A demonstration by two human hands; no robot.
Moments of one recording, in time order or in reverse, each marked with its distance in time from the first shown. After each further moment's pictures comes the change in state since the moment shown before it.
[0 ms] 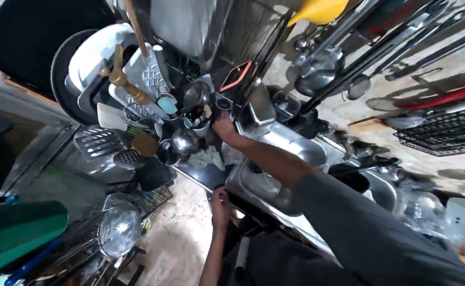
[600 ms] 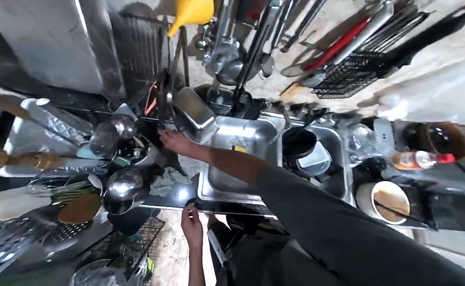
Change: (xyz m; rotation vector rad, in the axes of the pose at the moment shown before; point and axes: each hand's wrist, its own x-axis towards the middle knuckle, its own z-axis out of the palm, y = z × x) left_hand 0.008 -0.003 -0.027 0.066 -0.126 0.072; right_hand -0.037 0.041 0.004 0.393 0.272 -0.054
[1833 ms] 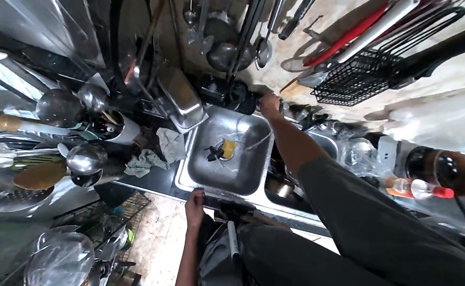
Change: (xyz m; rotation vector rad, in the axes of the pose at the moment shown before) left_hand -0.034 0.007 0.121 -0.119 -0.137 -0.047; right_hand -0.215 0.328 -0.045 0.099 -0.090 1.153
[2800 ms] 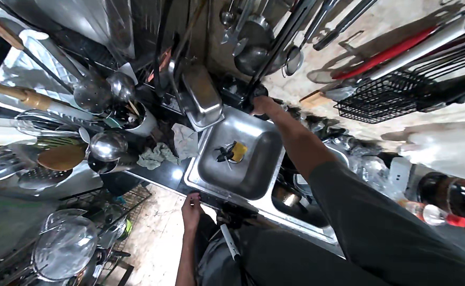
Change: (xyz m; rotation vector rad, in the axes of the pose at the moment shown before) left_hand -0.012 -0.012 -0.034 -0.050 0.140 -0.102; right_hand 0.027 -0.087 0.010 -0.429 -0.311 -0.524
